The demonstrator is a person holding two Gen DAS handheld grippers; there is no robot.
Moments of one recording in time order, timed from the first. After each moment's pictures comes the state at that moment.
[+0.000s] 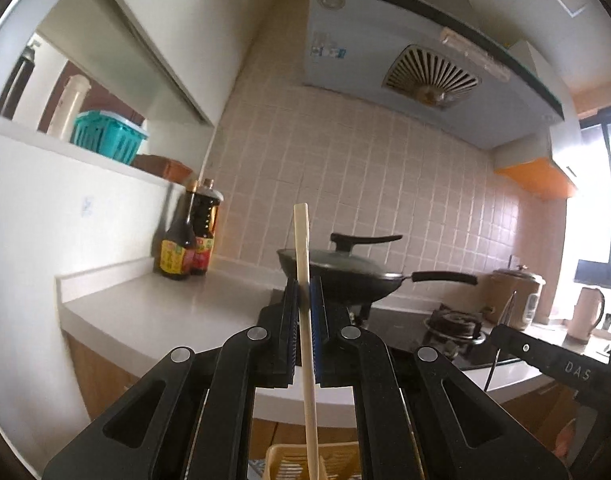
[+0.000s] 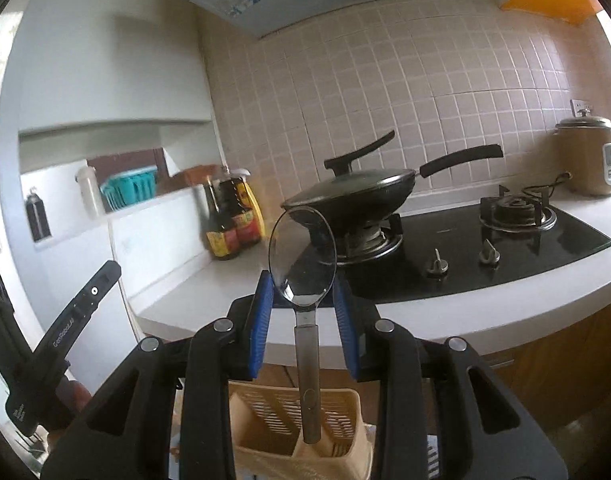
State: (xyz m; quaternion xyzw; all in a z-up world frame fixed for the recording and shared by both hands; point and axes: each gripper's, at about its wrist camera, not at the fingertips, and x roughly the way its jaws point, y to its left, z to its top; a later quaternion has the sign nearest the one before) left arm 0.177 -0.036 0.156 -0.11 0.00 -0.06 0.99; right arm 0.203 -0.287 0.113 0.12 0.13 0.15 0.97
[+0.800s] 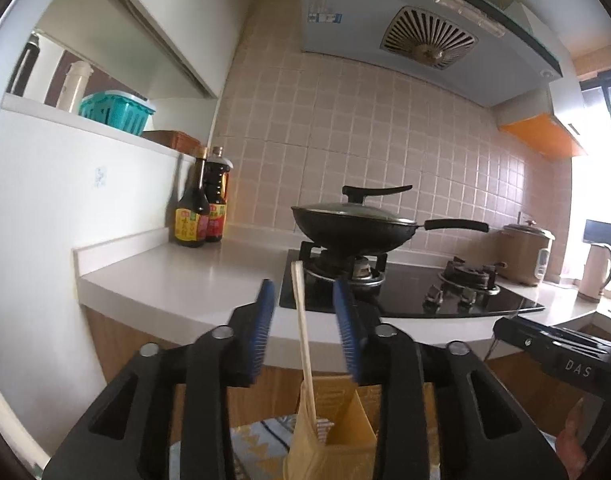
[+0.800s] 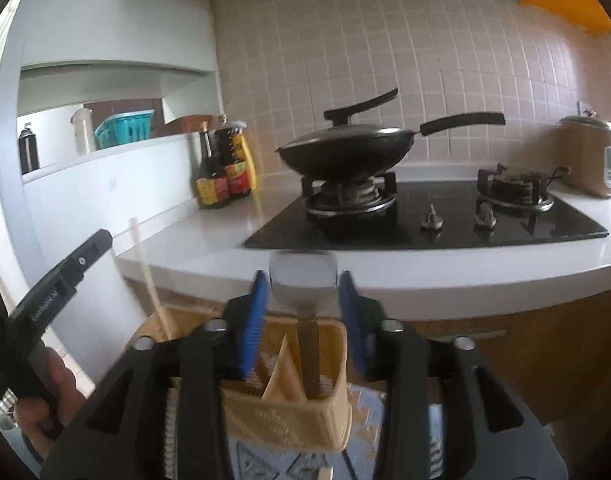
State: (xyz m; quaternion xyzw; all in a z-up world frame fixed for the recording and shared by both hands) left arm 0.149 -0.023 0.116 -0.07 0.05 -0.05 0.99; right arm 0.173 -0.286 0.073 0.07 0.18 0.15 0.97
